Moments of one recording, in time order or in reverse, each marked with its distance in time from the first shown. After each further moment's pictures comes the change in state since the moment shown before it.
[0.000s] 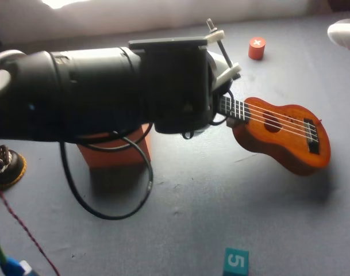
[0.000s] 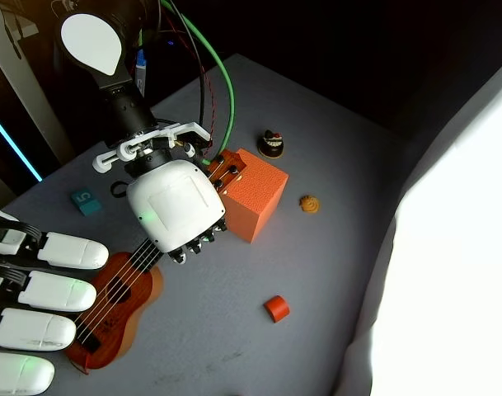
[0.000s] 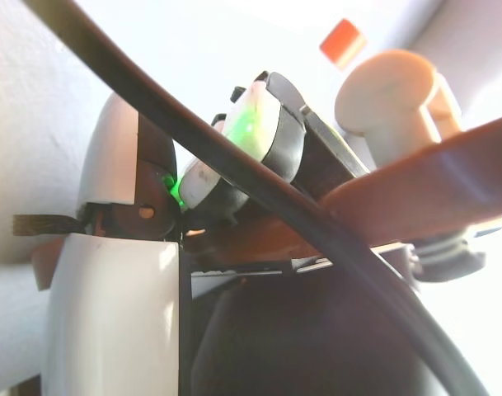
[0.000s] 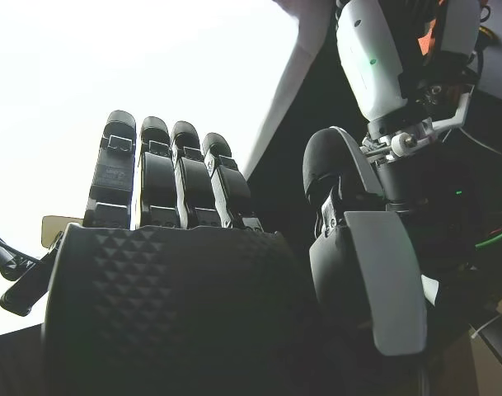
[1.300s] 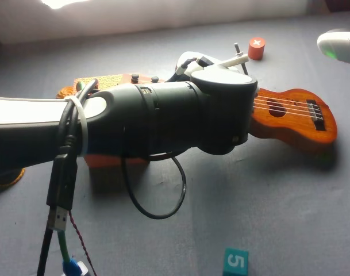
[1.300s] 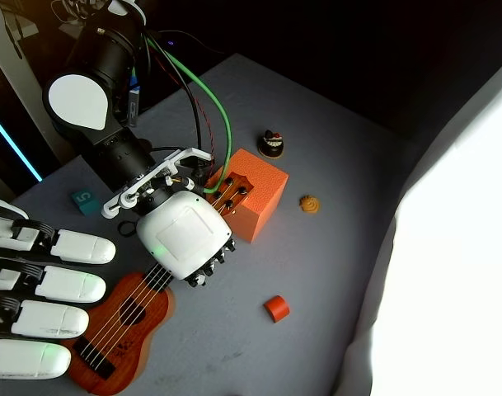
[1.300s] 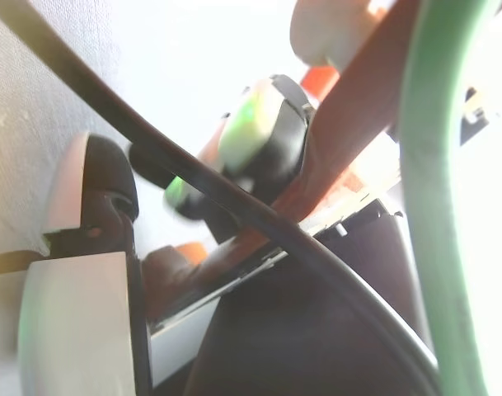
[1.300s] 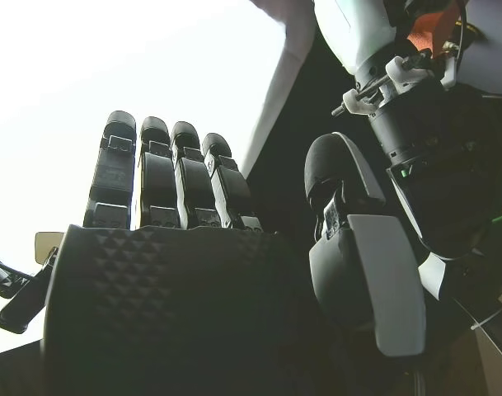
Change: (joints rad) left arm 0.102 -0.208 0.213 0.180 0.121 -0.037; right arm 0.003 -0.009 -0.003 -0.002 -0.044 0.024
